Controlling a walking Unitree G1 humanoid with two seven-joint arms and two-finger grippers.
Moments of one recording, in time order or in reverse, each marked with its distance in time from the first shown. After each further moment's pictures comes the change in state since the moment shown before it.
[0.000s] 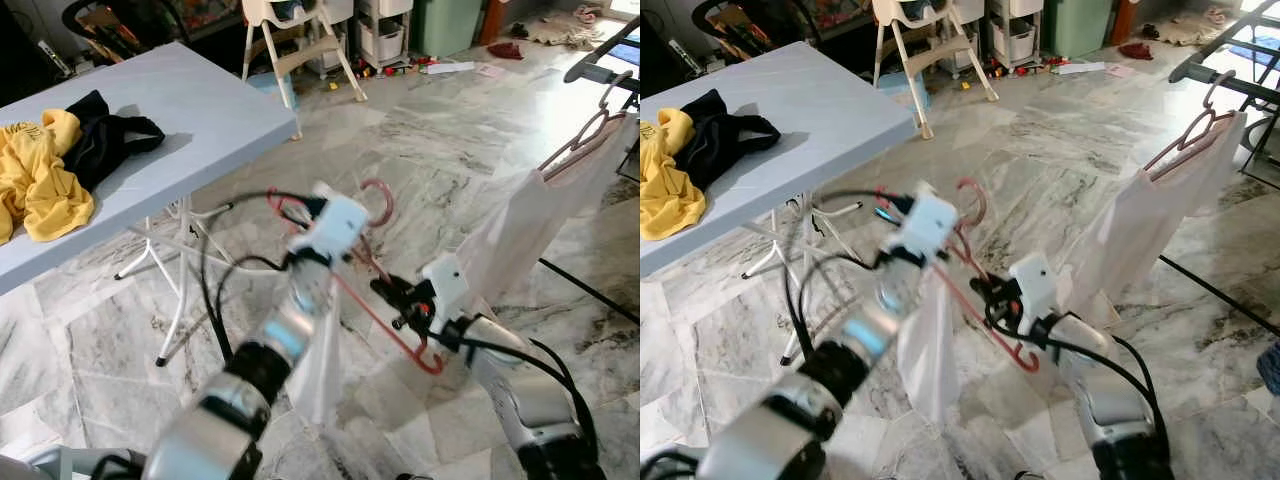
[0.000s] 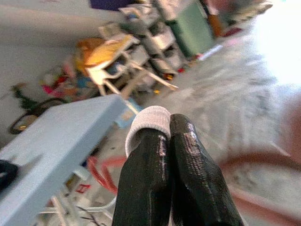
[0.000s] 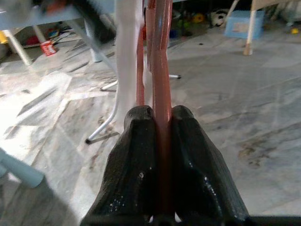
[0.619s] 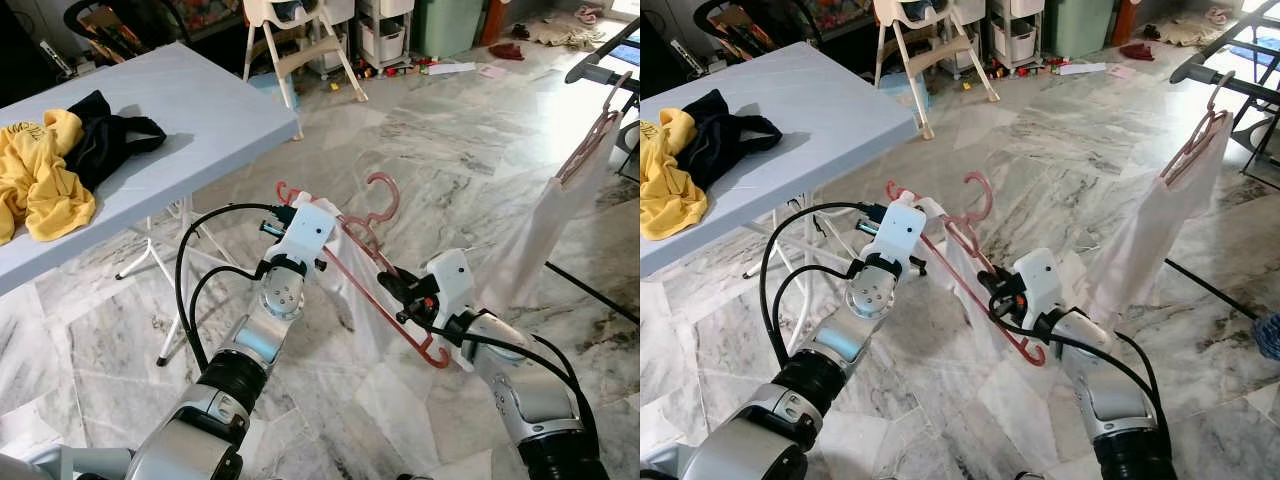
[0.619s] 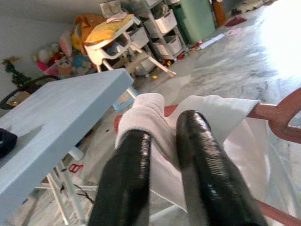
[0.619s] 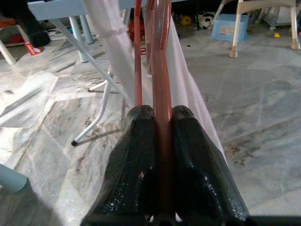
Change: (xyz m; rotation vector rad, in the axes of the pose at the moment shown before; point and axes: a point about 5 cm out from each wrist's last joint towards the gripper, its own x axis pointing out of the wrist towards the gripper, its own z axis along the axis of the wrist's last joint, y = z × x) left arm -0.004 0.027 -0.024 -0.088 0.065 0.008; right arm -0.002 -0.008 -0.001 -0.022 -0.002 -0.043
